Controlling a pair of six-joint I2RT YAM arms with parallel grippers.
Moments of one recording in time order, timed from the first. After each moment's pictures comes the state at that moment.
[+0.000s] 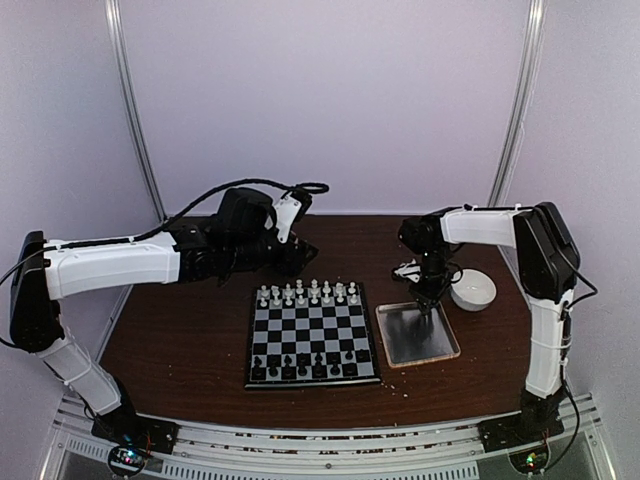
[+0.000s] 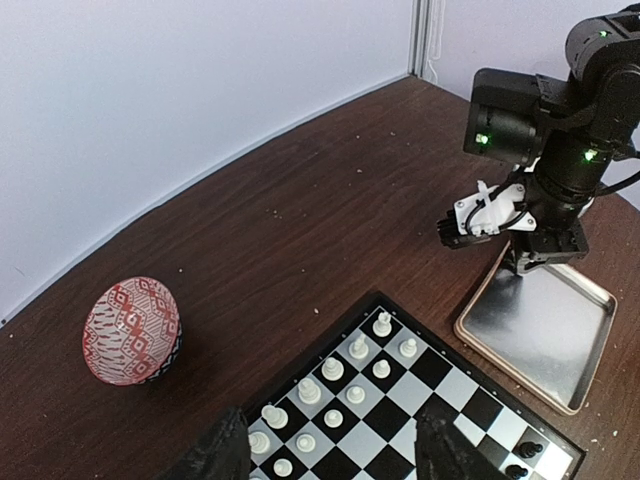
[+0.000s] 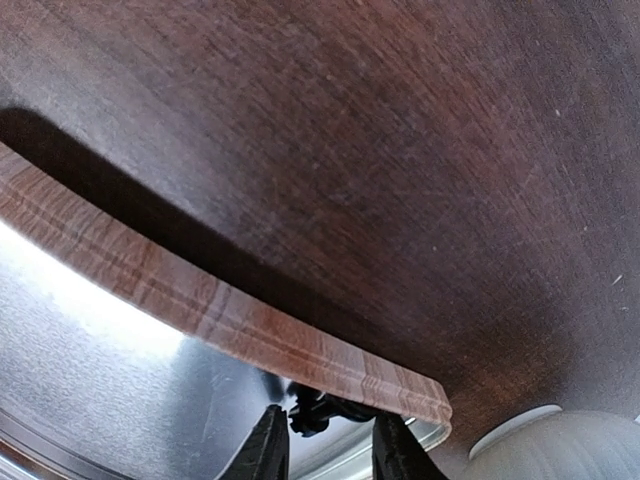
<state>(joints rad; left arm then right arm) -0.88 1.57 1.20 -0.11 -0.15 -0.05 0.46 2.06 1.52 -1.06 0.10 -0.29</state>
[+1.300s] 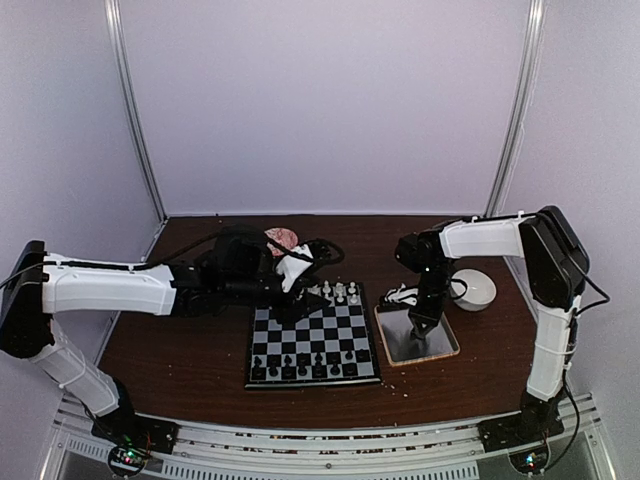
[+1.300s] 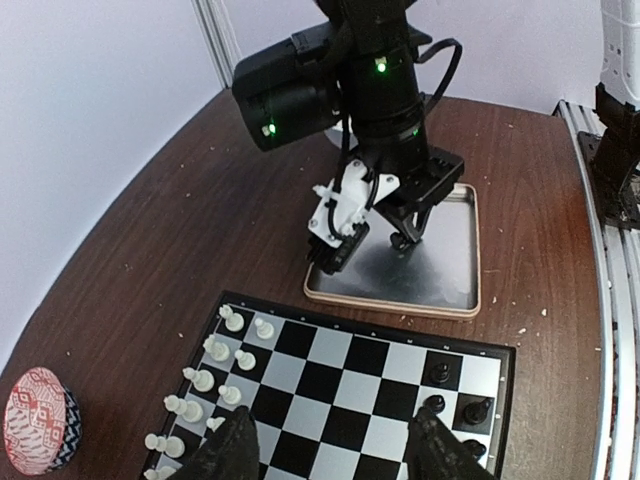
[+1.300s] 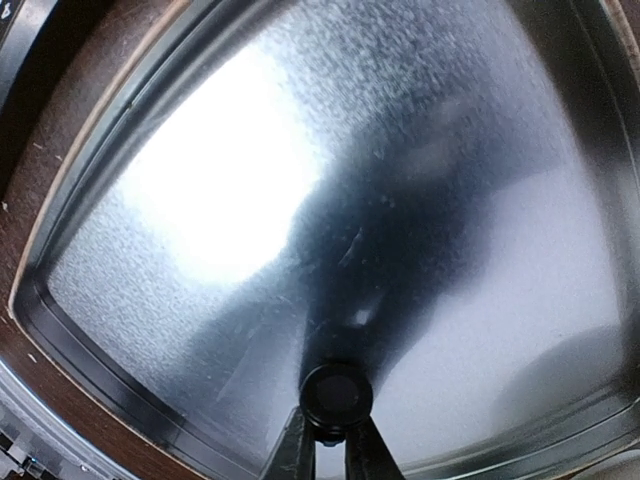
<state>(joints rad) -0.96 1.51 0.96 0.08 0.16 0.23 0.54 1.98 1.36 -1.06 -0.10 -0.53</state>
